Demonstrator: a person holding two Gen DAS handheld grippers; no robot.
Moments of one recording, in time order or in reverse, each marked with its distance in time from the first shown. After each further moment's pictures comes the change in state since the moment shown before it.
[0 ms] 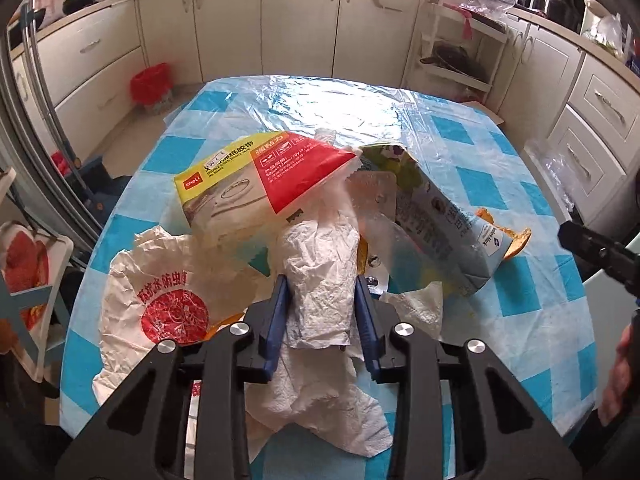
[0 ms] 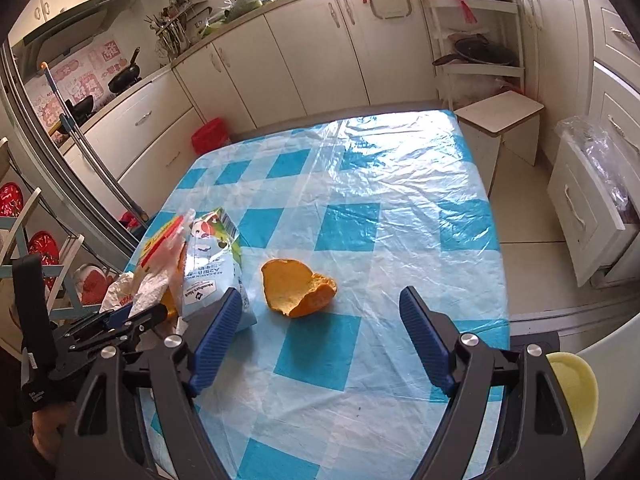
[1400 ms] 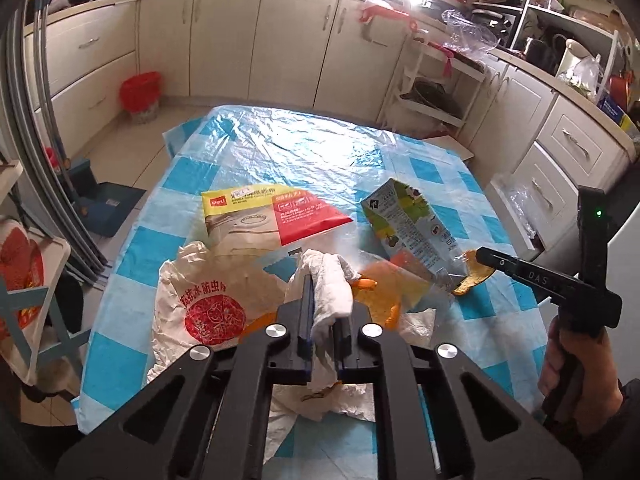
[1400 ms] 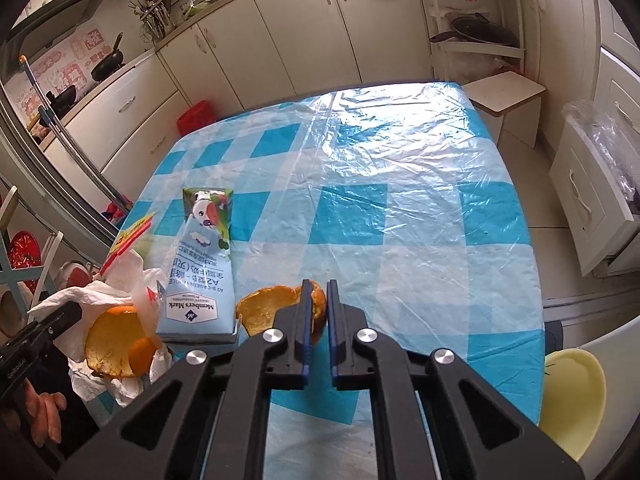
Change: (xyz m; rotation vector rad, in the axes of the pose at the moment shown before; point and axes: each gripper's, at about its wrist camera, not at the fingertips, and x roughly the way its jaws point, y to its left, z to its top) left arm -0.055 0.034 0.001 -0.044 -0.103 -0.141; right arm 0.027 -0.001 0.006 0.013 0.036 -0.023
